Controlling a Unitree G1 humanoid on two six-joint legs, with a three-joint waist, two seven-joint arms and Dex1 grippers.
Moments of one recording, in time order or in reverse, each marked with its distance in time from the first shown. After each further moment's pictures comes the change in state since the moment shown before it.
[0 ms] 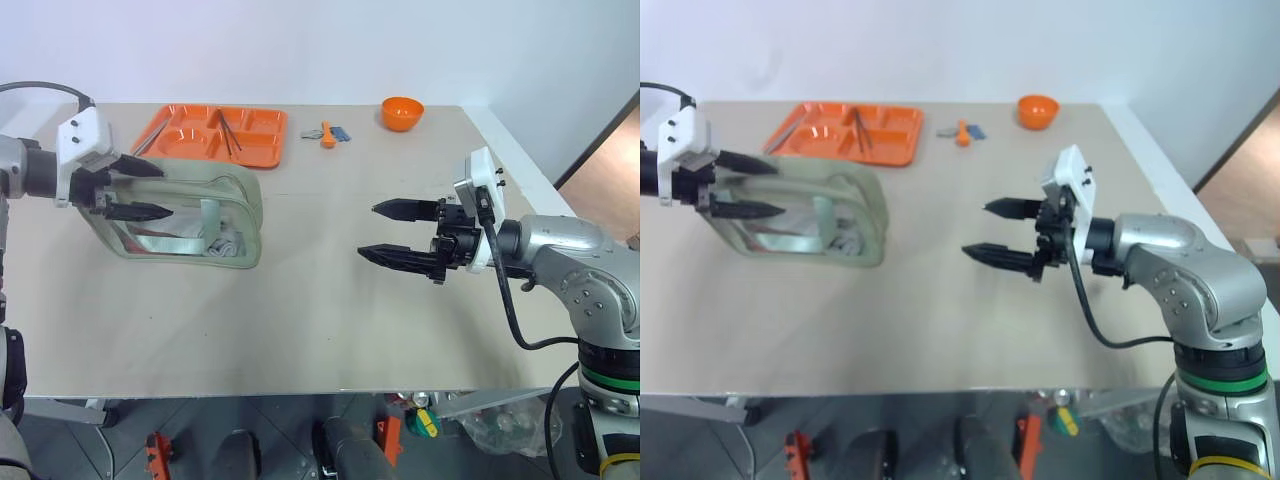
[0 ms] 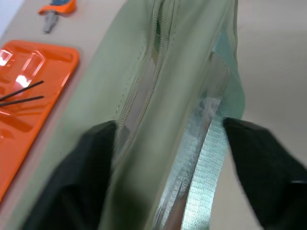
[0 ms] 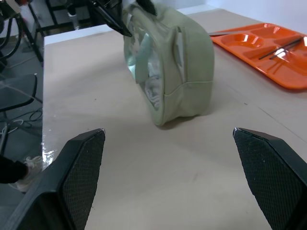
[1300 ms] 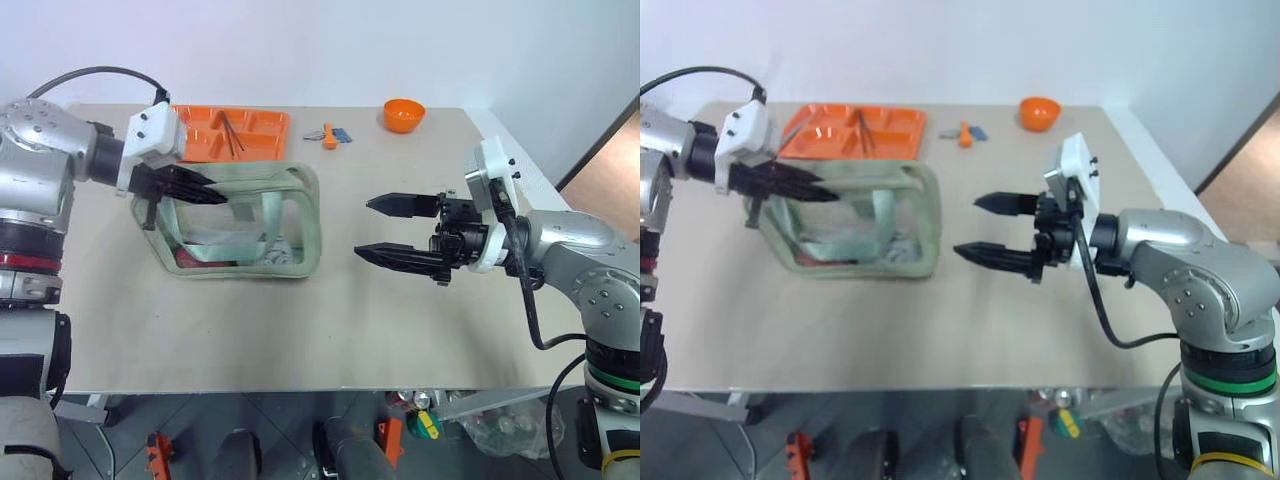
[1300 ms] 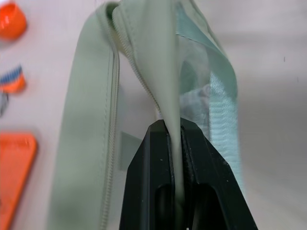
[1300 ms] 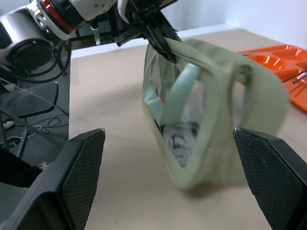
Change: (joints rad) left arm -0.065 -0.174 -0.037 -0.279 -0.016 0.141 -0.039; right arm -0.044 -0.017 -0.024 -0.039 0.121 0.019 -0.015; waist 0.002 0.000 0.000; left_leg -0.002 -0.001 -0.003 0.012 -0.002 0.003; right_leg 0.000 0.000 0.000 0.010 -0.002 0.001
